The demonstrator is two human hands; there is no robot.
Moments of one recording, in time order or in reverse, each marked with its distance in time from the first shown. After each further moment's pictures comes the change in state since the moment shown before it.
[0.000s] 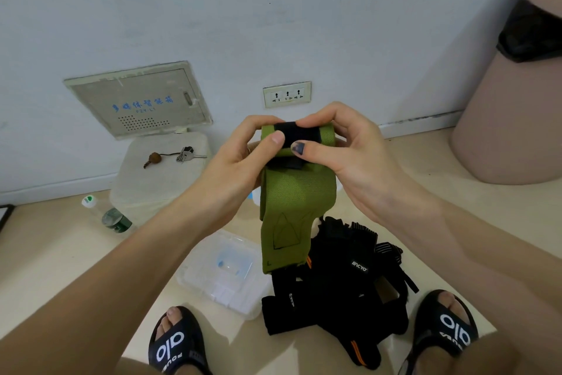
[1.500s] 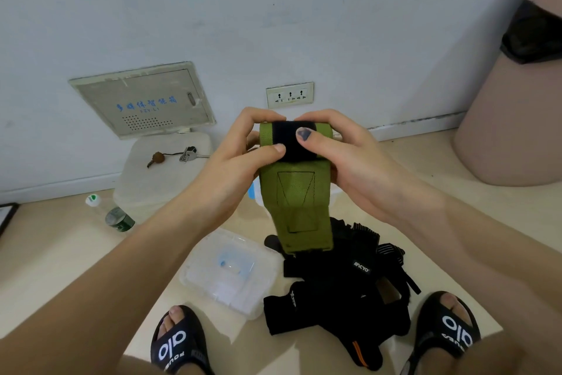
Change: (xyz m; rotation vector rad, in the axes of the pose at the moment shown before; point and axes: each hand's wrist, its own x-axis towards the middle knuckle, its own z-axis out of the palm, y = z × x) left_hand -0.002 0.005 -0.009 0.060 -0.005 0.024; right_hand 0.005 0.001 -0.002 0.022 -0.084 0.186
